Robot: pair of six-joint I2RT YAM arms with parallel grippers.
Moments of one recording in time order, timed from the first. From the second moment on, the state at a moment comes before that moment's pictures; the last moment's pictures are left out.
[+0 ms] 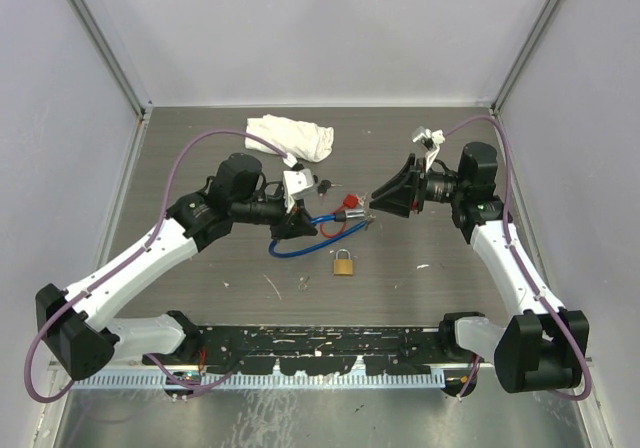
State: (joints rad) left arm -0.72 1.20 1.12 -0.45 0.62 0.20; right arm 0.06 1.12 0.83 0.05 -1.30 0.25
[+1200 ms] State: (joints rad) left arm -0.70 1.17 1.04 -0.34 0.66 0.30; right arm 0.07 1.26 0.98 -0.26 -1.37 0.27
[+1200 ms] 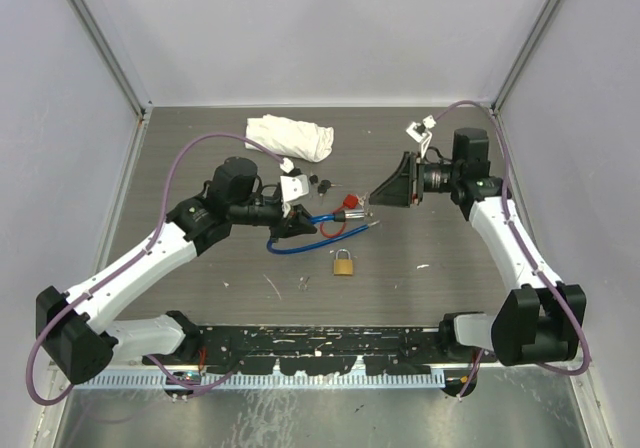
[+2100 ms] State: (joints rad) left arm -0.67 1.12 0.95 -0.21 0.76 0.20; right arm 0.13 1.22 1.04 -0.44 -1.35 0.02
